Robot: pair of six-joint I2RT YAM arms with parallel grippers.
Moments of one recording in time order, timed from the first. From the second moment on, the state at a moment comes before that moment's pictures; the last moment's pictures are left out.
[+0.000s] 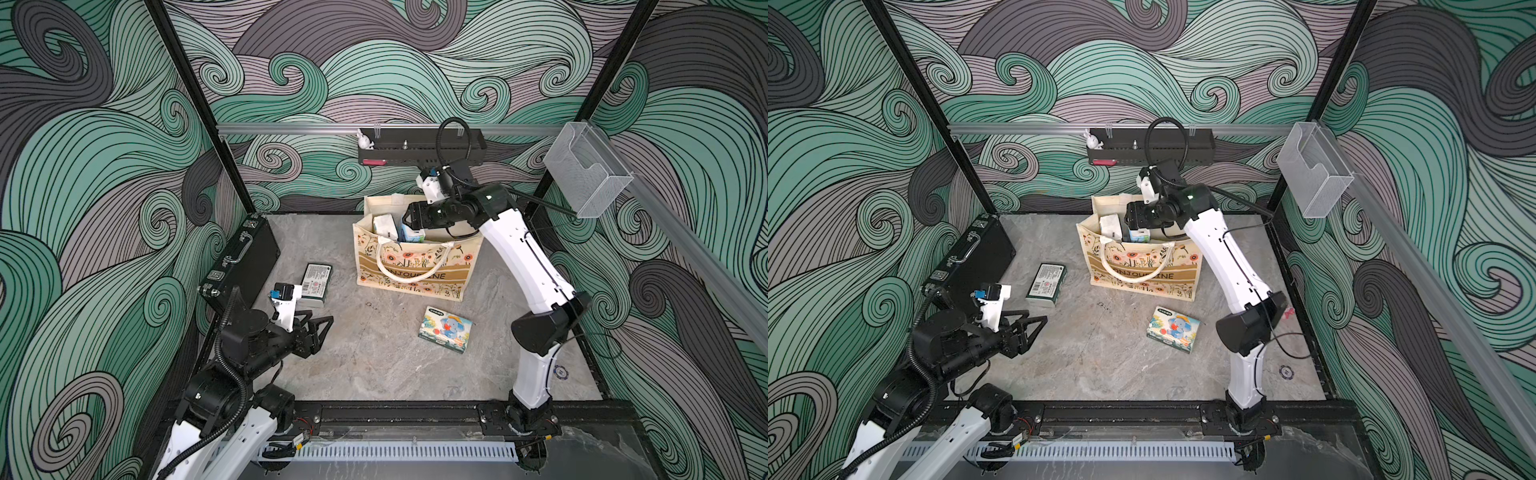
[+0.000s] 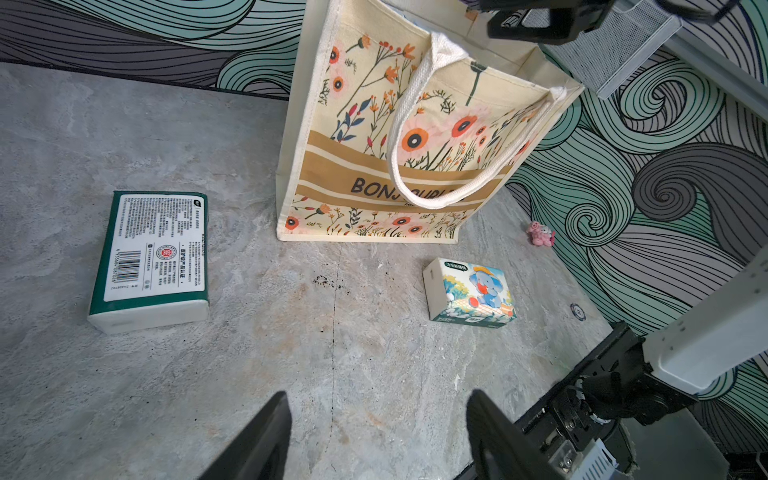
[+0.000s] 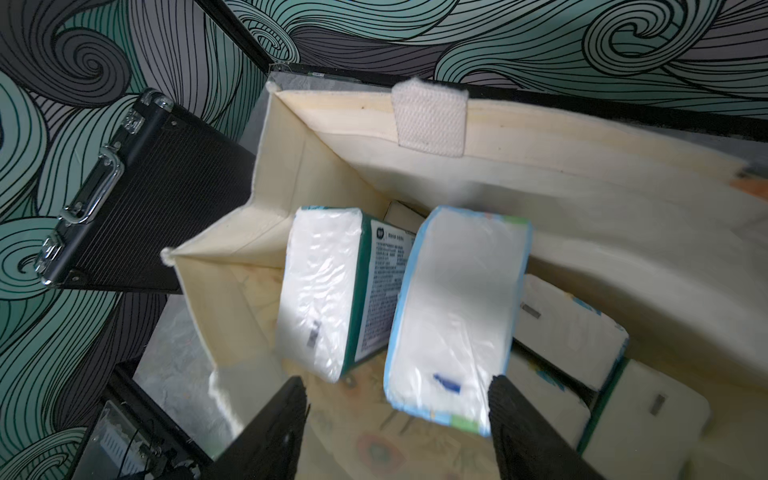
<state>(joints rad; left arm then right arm) -0.40 0.42 0.82 -0.86 0.22 -0.32 0.51 1.83 2.21 -1.15 -0.18 0.25</state>
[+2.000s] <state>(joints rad) -0.88 1.77 1.05 -0.18 0.20 -0.59 0.19 0.45 0.17 -0.46 -0.42 0.84</state>
